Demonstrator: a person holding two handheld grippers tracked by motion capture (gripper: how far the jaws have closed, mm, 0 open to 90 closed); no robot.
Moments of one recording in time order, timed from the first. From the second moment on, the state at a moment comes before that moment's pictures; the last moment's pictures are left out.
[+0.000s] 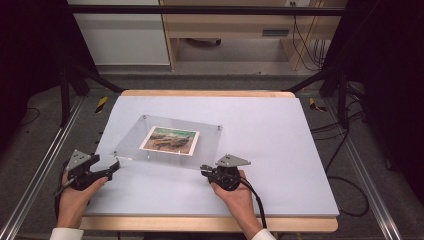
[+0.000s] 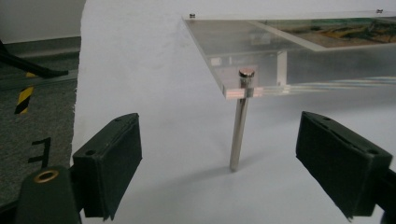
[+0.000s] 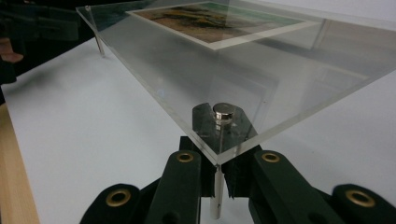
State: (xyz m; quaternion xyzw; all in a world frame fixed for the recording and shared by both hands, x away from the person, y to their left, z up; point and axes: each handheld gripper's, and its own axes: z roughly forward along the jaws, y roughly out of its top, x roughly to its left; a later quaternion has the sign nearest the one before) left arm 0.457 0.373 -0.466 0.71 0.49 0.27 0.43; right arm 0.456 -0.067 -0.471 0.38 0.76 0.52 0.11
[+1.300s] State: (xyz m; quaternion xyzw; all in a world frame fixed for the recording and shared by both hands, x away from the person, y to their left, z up) left arm 0.487 0.358 -0.465 0.69 0.47 0.25 0.49; right arm 0.459 -0.065 -0.463 0.41 0.74 0.51 0.11
